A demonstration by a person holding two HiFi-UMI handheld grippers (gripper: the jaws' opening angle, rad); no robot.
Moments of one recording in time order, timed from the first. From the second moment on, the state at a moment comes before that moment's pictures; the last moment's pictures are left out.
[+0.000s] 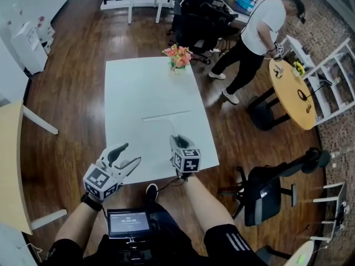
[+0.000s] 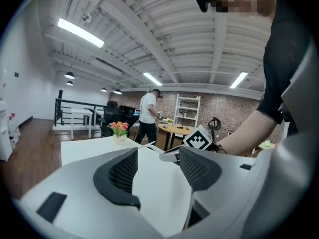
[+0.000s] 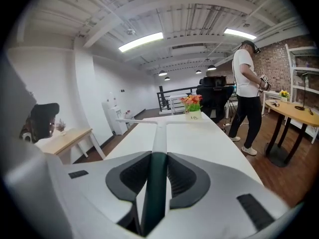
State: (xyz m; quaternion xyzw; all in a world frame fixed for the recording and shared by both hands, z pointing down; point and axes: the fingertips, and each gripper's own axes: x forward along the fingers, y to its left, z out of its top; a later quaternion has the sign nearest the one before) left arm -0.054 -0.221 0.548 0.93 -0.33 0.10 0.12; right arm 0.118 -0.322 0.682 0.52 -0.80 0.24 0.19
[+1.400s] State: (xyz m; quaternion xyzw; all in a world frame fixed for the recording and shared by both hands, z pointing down) left arm -0.007 -0.288 0.596 0.93 -0.32 0.12 0.17; right arm 0.156 -0.386 0.827 0.53 -0.74 0.29 0.28
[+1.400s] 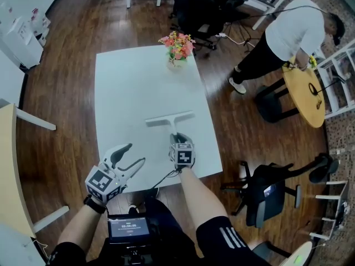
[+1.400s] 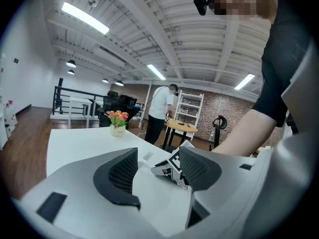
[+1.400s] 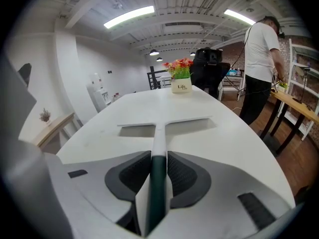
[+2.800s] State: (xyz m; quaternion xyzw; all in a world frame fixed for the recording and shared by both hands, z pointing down) left arm -0.085 -0.056 0.499 0.95 -0.28 0.08 0.07; right arm 0.083 -0.109 0.508 0.54 -0.83 0.14 0.04
